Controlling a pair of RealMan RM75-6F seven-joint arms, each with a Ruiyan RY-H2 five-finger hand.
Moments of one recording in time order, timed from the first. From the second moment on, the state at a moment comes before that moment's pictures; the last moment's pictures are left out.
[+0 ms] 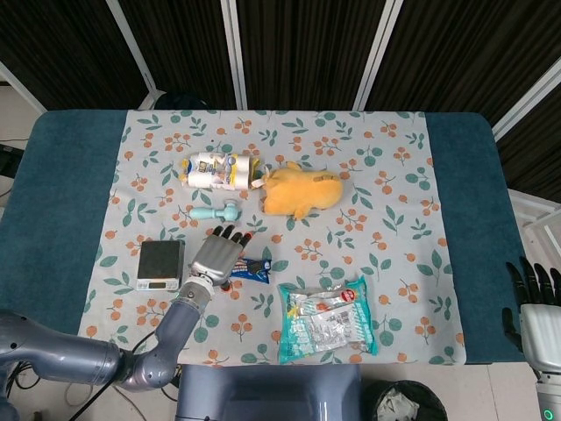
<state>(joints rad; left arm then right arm) -1.07 -1.60 -0.17 -1.79 0.37 1.16 1.00 -0.01 -1.12 0.07 -1.62 -1.49 1.57 -0.25</state>
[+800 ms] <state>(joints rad) -1.12 -1.77 -0.16 -1.60 0.44 1.11 0.99 -0.01 -1.12 0.07 -1.63 -1.49 1.57 -0.24</state>
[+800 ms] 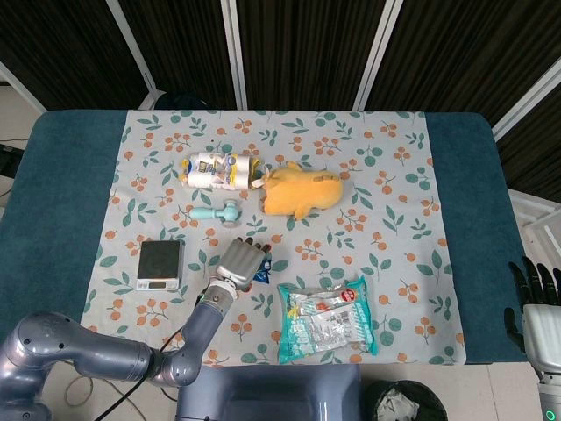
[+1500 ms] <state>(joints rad) -1.11 -1.79 -0.13 -1.54 0.52 1.11 0.98 -0.02 -1.11 0.08 -1.64 -1.47 1.57 -0.23</state>
